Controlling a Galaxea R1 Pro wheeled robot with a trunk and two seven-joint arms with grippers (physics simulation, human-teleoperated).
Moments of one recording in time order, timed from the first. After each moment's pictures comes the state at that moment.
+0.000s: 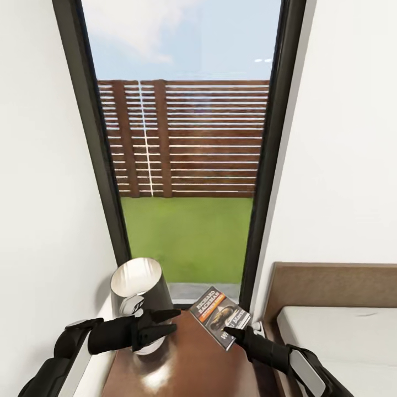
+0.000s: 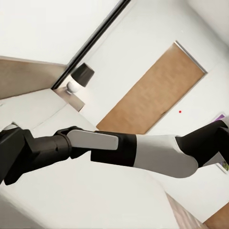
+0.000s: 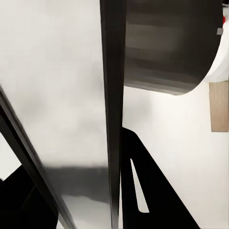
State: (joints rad) left arm -0.23 0.09 -0.01 -1.45 0.36 0.77 -1.37; right arm -0.41 -0.15 0.23 -0.63 -0.98 0.70 0.76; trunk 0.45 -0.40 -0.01
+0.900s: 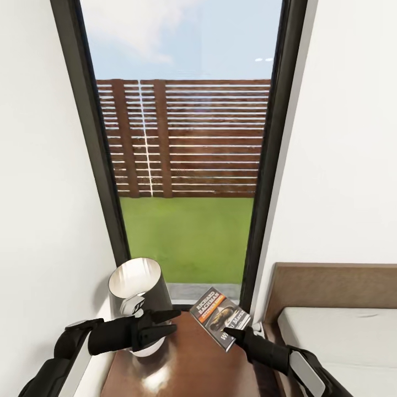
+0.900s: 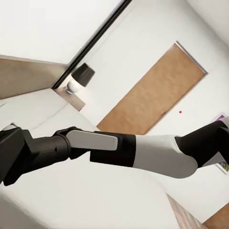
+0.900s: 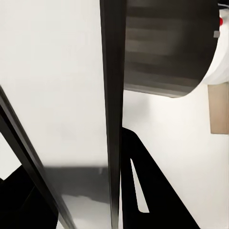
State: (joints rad) left arm -0.22 0.09 -0.01 -1.45 0.36 0.77 -1.37; right arm -0.41 -0.14 0.24 -0.63 -0.99 0.71 0.76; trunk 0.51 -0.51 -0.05
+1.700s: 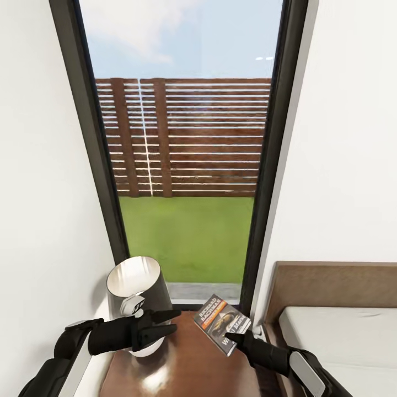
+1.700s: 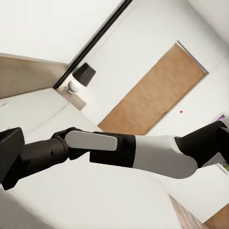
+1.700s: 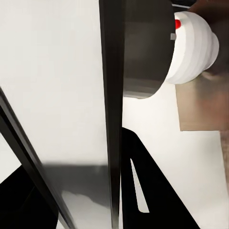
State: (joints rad) left arm -0.22 0.09 -0.01 -1.44 0.36 0.77 -1.37; right arm -0.41 -0.14 0.23 -0.62 -0.99 0.71 0.64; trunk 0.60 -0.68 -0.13
